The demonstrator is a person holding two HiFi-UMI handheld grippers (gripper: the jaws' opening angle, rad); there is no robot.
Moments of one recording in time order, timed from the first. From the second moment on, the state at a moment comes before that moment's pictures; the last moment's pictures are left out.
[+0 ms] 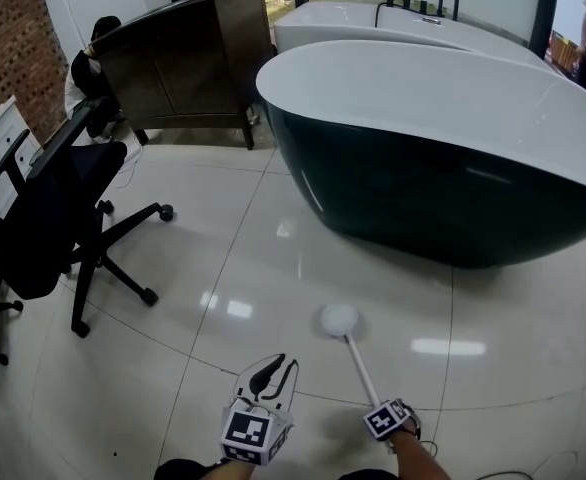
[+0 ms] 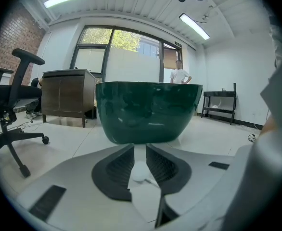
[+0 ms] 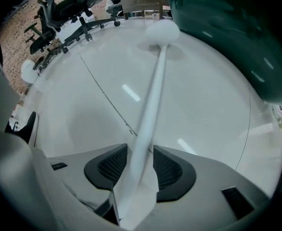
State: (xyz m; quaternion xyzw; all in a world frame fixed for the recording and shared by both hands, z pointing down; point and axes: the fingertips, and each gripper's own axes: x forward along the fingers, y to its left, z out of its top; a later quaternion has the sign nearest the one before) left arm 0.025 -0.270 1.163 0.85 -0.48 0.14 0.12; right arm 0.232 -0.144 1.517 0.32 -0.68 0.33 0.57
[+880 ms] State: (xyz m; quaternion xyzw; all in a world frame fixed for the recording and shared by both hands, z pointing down) left arm -0.016 -0.259 1.131 0.85 -0.50 0.14 0.12; right arm 0.156 -0.207 1.366 0.38 -0.77 0.47 0.22
